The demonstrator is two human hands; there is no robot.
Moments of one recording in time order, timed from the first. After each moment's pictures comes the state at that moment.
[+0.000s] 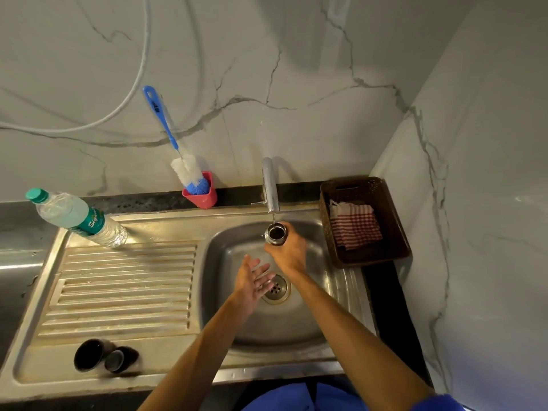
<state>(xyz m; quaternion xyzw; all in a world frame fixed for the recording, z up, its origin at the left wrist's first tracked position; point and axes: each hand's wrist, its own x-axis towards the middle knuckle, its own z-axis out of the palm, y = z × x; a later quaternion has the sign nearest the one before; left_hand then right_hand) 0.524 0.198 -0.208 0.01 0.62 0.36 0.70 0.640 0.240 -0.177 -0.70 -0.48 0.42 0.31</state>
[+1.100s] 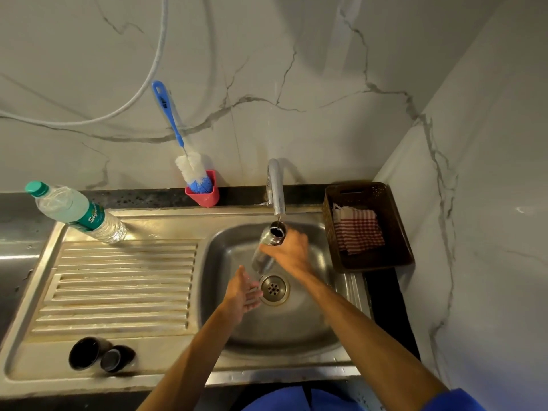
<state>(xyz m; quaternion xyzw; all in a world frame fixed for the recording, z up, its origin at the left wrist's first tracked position) 0.498 0.182 -0.211 0.02 0.68 0.28 0.67 0.640 0.252 -0.161 -0.70 -0.53 0.41 0.22</state>
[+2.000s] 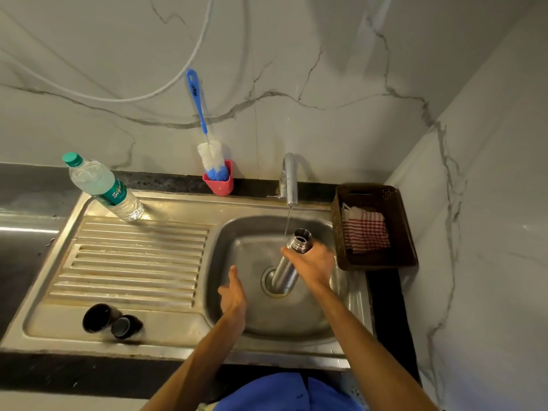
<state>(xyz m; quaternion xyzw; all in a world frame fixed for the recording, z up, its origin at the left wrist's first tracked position) 0.488 0.132 -0.241 -0.02 0.79 0.31 0.53 0.667 0.201 -0.154 -0.77 -0.44 0.38 0.25</state>
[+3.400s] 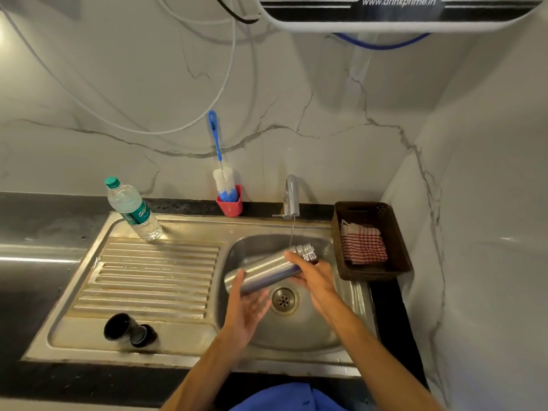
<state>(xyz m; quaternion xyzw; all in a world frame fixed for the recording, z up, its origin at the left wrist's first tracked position) 0.493 0.088 -0.151 -0.04 0.51 0.53 0.67 0.663 0.161 -0.128 -0.60 -0.25 0.64 0.42</state>
